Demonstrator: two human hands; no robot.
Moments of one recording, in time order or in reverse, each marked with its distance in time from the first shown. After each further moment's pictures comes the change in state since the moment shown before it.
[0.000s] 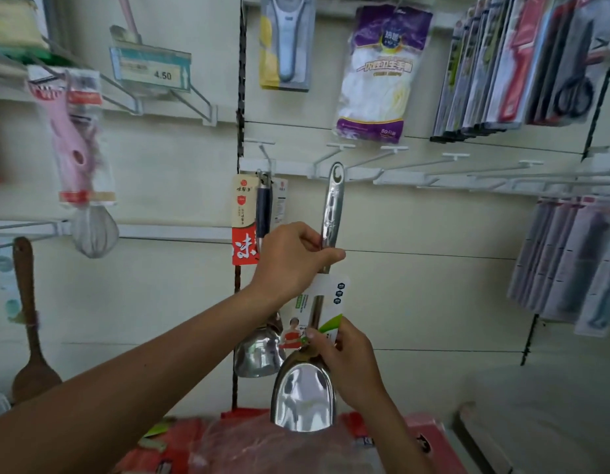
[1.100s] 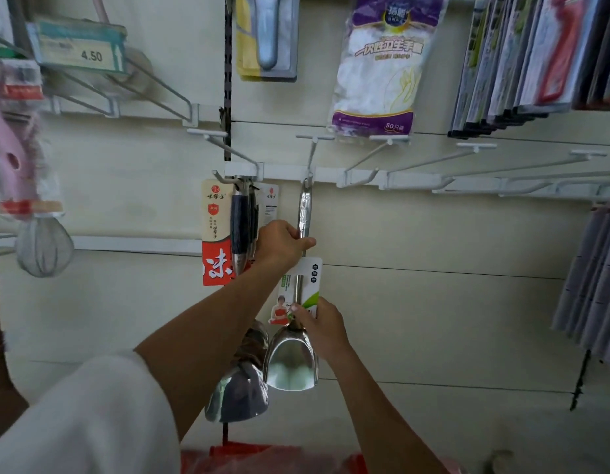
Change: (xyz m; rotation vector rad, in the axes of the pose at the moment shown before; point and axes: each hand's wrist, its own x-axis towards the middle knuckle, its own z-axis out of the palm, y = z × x) left_hand 0.141 -0.081 0.067 0.130 0.144 -0.270; right_hand 0.163 0.087 0.016 -0.117 -0.062 0.055
